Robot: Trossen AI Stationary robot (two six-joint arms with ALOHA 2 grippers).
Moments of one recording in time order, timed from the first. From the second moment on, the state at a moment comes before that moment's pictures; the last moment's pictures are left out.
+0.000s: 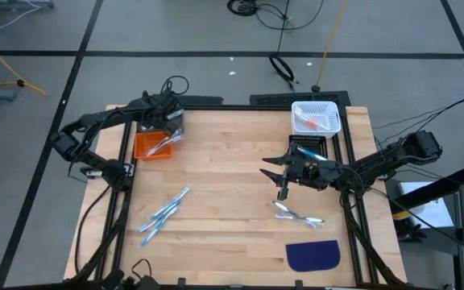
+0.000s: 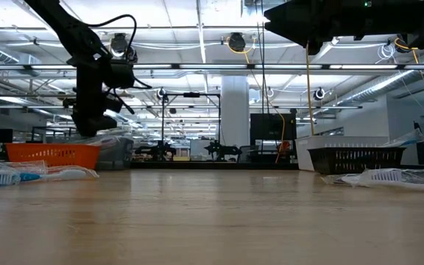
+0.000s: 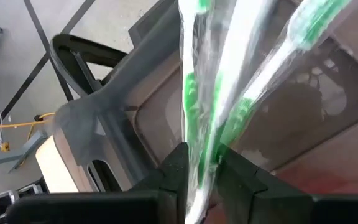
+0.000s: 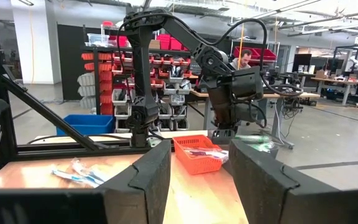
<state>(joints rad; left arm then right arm) 0.87 1.45 0.87 -0.68 -0.44 0.01 0.22 1.23 0.42 0.97 0.44 -0.09</state>
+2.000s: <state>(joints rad) -0.24 1.30 0.87 -1.02 -0.13 -0.90 0.22 1.23 0.41 0.97 0.44 -0.09</state>
